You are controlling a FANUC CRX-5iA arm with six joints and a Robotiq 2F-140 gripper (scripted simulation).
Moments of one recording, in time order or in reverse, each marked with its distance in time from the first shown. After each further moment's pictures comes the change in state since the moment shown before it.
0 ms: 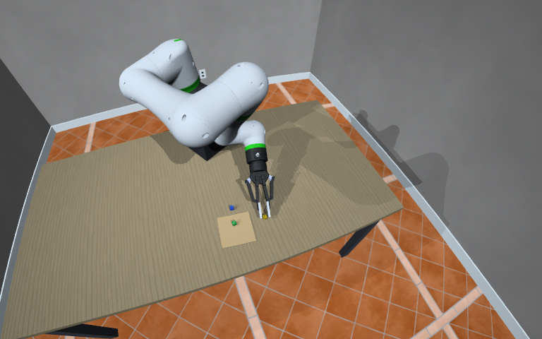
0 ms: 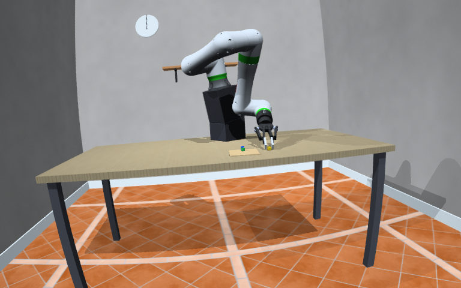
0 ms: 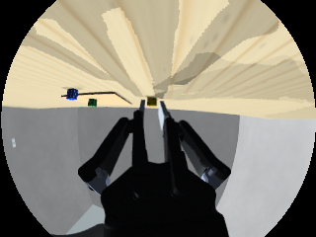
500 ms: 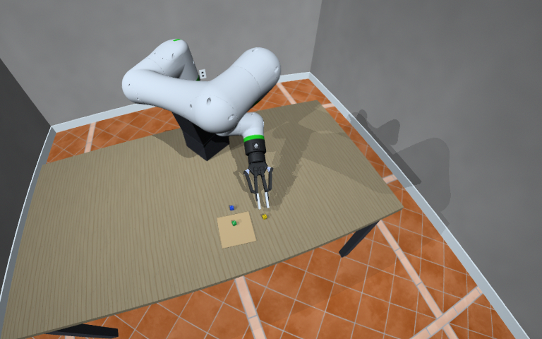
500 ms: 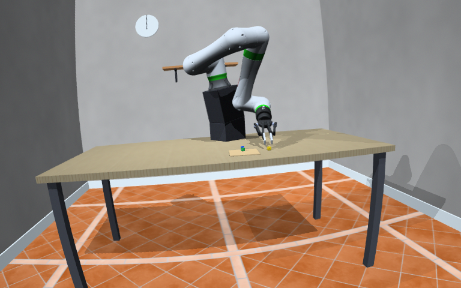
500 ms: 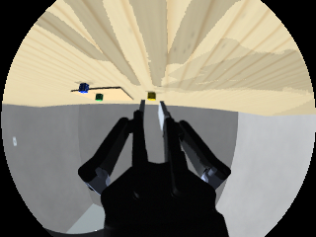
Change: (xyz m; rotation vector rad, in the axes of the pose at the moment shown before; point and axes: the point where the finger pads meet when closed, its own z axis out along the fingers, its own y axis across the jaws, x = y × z) arm 0.000 0.000 -0.039 -0.002 0.000 0.000
